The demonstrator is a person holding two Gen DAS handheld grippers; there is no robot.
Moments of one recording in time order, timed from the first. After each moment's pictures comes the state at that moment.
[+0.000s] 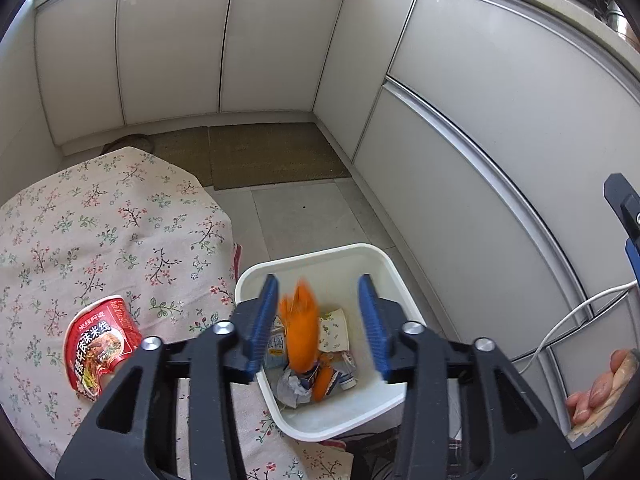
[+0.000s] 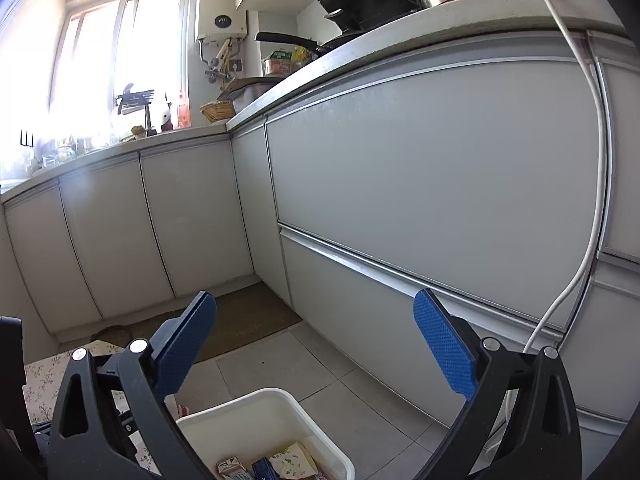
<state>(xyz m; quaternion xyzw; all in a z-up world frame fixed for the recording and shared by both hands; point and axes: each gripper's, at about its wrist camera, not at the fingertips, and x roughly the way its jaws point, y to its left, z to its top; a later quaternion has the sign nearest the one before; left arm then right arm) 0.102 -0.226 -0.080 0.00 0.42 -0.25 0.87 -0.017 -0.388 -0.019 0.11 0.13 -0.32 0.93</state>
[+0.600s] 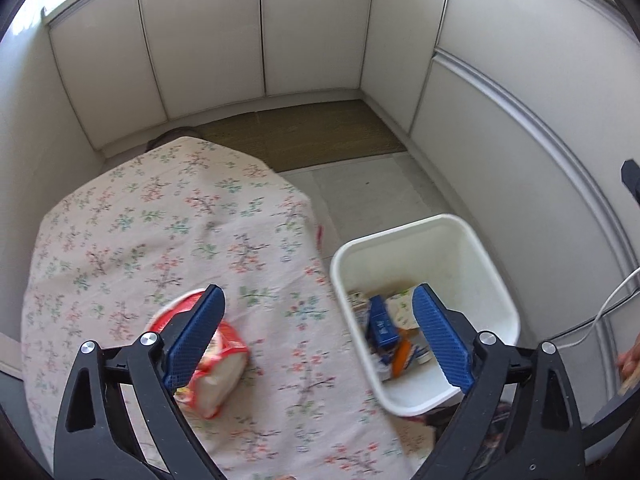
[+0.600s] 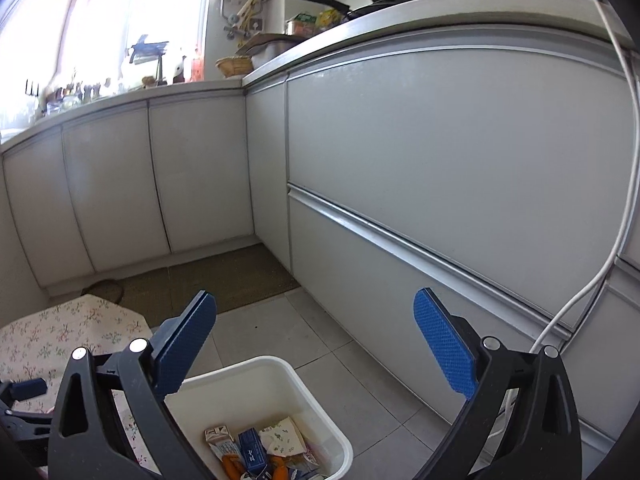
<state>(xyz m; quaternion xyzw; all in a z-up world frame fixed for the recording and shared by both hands) 0.125 -0.173 -0.094 0.09 0.45 -0.18 0.87 0.019 -0.367 -0.038 0.07 0.21 -0.30 0.93</state>
